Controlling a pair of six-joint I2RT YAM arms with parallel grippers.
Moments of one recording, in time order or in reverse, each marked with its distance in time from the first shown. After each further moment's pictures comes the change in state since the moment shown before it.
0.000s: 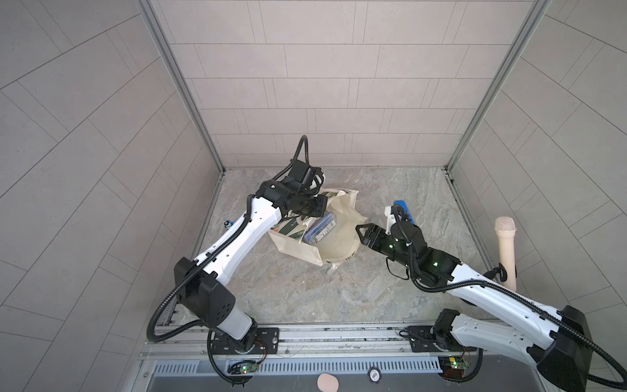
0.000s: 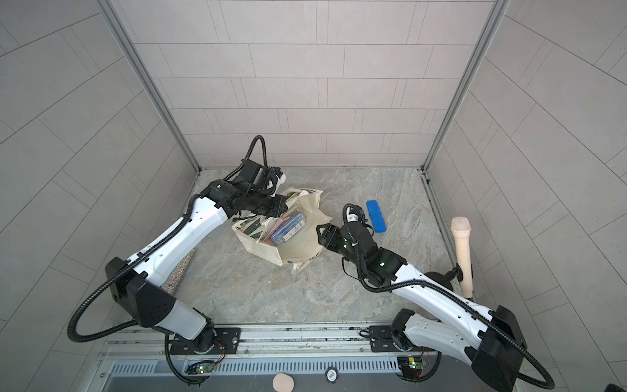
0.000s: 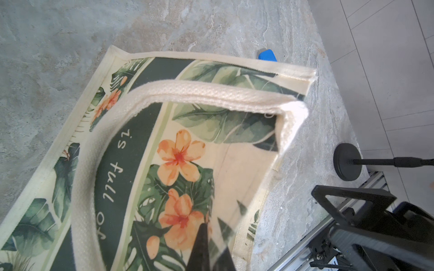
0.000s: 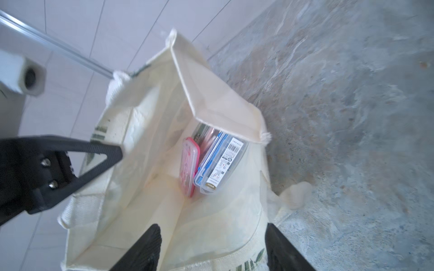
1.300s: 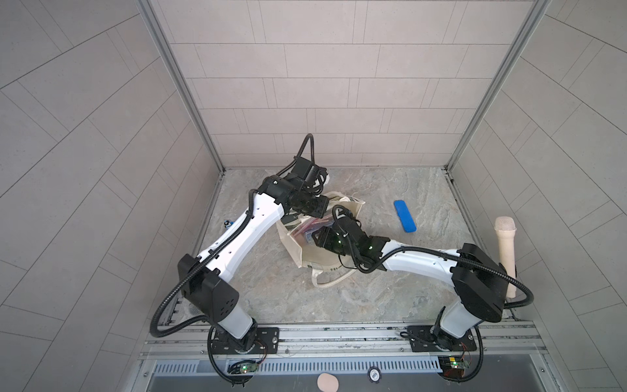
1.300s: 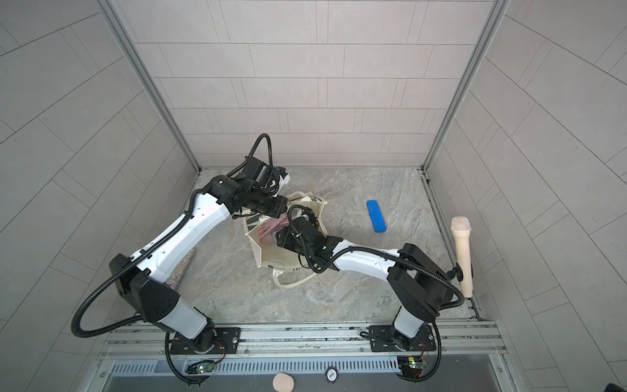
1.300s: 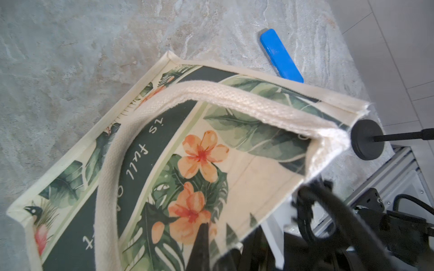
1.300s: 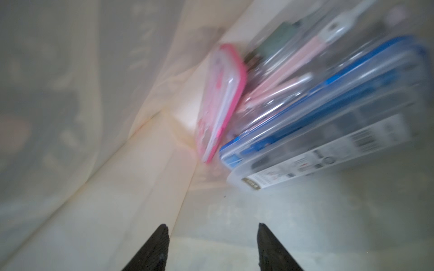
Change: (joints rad) left arm -0.008 0.014 0.044 -0.069 -0.028 0.090; right arm 0.126 0.576 0.259 0.177 -0.026 0.177
